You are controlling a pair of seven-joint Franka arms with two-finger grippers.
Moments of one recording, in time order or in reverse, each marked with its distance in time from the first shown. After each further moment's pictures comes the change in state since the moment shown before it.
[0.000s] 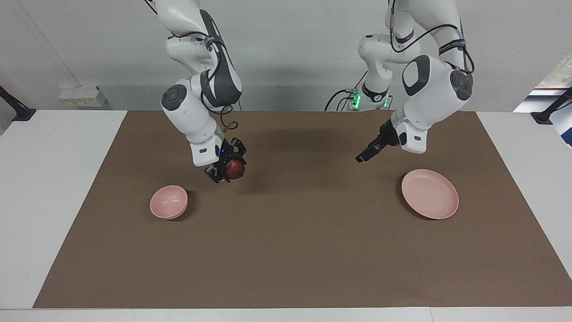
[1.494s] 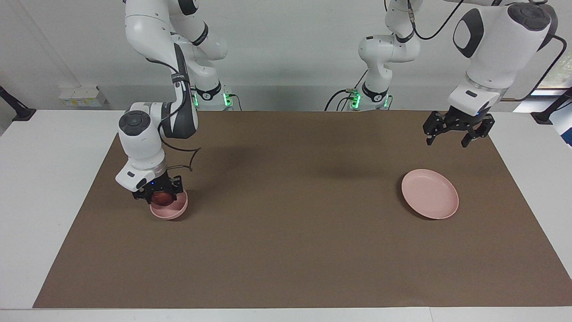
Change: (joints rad) left arm 0.125 -0.022 0.014 0.348 0.407 -0.262 0.893; right arm -0.211 0.170 -0.004 0.069 -0.453 0.172 0.665
